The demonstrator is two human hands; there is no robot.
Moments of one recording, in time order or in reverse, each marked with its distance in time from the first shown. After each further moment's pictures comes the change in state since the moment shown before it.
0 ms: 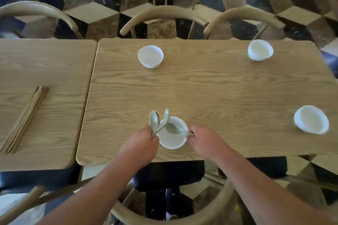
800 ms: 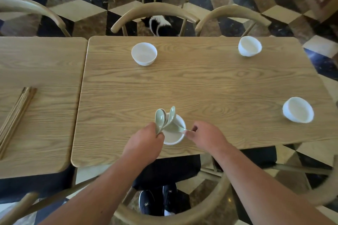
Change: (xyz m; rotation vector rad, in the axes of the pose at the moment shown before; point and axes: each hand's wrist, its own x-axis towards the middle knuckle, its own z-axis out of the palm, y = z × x) left_hand -0.001 0.004 0.010 0.006 -0.001 0.115; right_hand 0.005 0.011 0.010 -0.023 0.083 0.185
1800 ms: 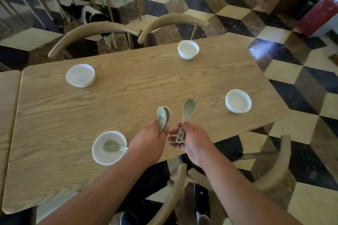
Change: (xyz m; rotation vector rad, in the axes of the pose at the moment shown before) left_hand -0.003 0.189 0.083 0.006 -0.011 0.244; right_hand -0.044 0.121 -0.082 1.503 0.007 0.216
